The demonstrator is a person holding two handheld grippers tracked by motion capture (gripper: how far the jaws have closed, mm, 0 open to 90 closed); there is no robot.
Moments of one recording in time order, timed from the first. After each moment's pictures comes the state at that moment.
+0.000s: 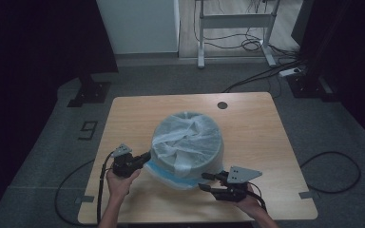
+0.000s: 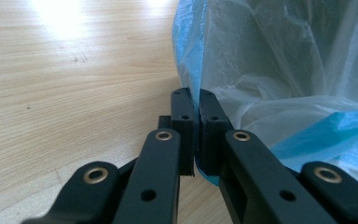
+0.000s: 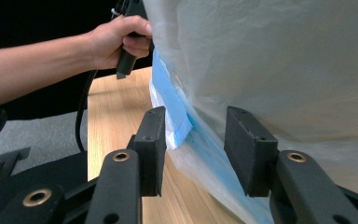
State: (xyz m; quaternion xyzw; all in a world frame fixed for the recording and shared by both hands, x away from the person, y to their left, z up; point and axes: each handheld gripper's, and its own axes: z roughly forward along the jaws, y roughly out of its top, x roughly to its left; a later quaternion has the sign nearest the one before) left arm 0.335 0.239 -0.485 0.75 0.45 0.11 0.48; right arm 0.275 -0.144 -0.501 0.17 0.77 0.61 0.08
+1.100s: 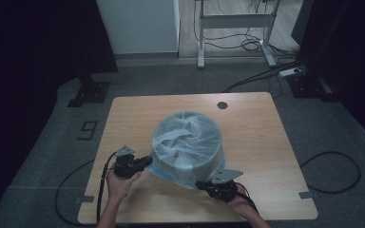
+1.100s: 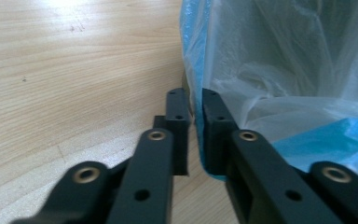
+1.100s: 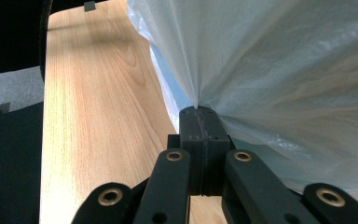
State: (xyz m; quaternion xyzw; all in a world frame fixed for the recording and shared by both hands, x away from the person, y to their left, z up) left arm 0.336 0.237 -0.490 0.77 0.45 0.09 0.43; right arm 0.289 -0.122 -0.537 0.20 0.83 0.52 0.08
